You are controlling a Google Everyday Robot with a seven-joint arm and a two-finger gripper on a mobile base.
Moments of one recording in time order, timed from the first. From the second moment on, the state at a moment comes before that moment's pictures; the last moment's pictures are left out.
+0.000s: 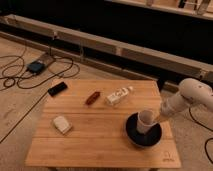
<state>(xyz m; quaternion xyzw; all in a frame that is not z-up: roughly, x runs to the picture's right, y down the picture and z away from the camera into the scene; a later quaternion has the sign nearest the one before) 0.274 0.179 0.758 -0.38 0.13 0.73 0.56</state>
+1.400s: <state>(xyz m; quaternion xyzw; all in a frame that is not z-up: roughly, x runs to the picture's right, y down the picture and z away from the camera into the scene) 0.270 0.120 0.724 -0.30 0.15 0.67 0.66</state>
